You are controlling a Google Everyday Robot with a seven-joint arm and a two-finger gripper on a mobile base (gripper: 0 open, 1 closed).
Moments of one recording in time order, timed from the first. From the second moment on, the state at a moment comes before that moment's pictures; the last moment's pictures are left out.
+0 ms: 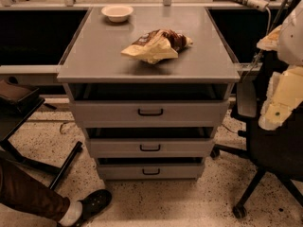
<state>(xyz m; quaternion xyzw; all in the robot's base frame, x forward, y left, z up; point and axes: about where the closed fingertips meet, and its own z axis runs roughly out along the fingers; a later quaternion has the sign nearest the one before) 0.438 -0.217 0.976 -0.60 0.78 -0.03 0.16</state>
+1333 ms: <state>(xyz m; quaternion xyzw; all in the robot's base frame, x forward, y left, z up) 0.434 -0.181 0.854 -0.60 0.78 0.07 0.18</state>
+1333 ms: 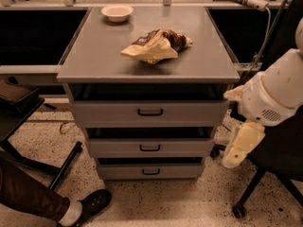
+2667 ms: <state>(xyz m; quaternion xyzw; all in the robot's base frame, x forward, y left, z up) 0.442 -0.136 0.784 -0.65 0.71 0.11 0.24</state>
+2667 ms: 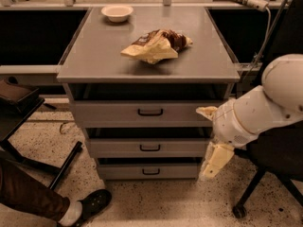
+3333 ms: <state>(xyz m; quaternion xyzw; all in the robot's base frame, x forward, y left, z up) 0.483 -0.114 0.675 -0.65 0.72 0.05 0.22</state>
